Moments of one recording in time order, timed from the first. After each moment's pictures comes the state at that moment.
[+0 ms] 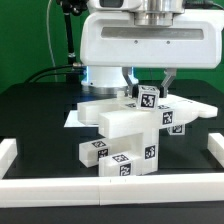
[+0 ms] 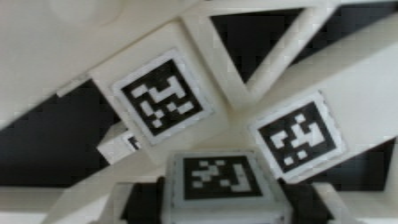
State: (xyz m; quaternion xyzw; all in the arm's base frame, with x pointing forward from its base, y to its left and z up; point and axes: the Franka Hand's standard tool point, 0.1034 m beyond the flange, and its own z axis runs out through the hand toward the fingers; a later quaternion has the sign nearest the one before) arm 0.580 0.012 0.116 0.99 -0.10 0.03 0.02
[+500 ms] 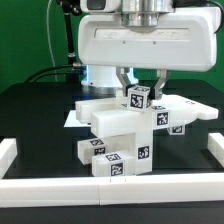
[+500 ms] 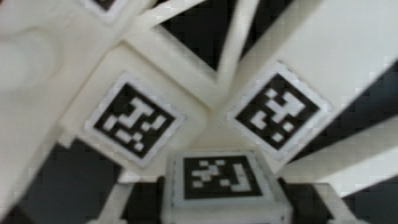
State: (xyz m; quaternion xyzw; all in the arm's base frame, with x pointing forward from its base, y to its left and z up) arm 0.581 0.008 0.116 0.95 -0.32 0.03 -0.01
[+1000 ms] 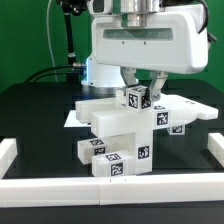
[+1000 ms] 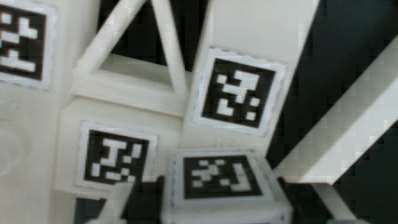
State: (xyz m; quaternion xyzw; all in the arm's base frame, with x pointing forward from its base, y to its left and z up) arm 0.581 0.008 0.116 0.89 -0.46 0.03 -0.02
